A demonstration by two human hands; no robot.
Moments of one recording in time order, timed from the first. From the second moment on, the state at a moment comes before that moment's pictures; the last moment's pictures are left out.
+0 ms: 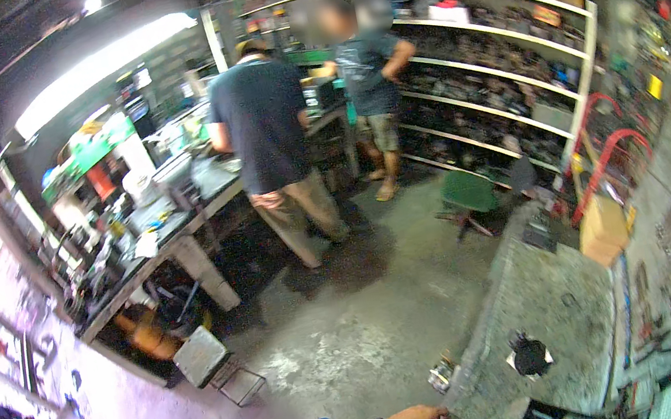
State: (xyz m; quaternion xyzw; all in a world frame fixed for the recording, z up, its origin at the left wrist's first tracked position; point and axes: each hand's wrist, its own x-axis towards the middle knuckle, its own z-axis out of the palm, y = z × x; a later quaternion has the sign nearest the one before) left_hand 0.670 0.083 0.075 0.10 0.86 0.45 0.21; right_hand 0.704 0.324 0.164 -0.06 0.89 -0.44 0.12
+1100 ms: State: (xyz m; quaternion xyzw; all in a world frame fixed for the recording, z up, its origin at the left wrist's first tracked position) left_hand 1.007 -0.353 -0.072 -0.73 0.51 0.47 -0.03; right_hand 0.591 -0.398 0.150 -0.71 0.61 -0.10 0.33
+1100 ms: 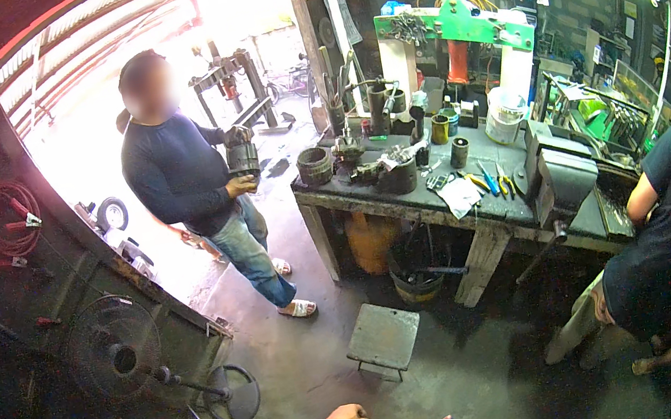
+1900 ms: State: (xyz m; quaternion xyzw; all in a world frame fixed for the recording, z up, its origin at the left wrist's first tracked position) left_hand 0.966 -0.591 -0.095 -0.79 0.37 0.47 -0.14; right_hand 0.579 -0.661 0.130 -0.77 0.52 -0.05 0.37
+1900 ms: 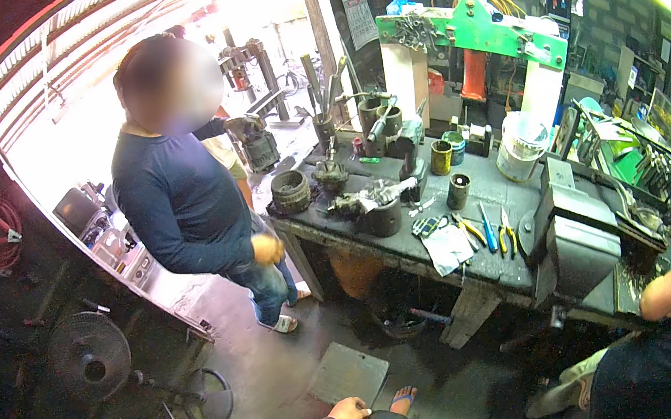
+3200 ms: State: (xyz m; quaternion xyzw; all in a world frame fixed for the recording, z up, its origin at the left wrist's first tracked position) left_hand 0.816 -0.950 0.170 -0.55 0.59 0.33 -0.49; right_hand 0.591 -0.917 0.207 -0.77 0.48 -0.21 0.38
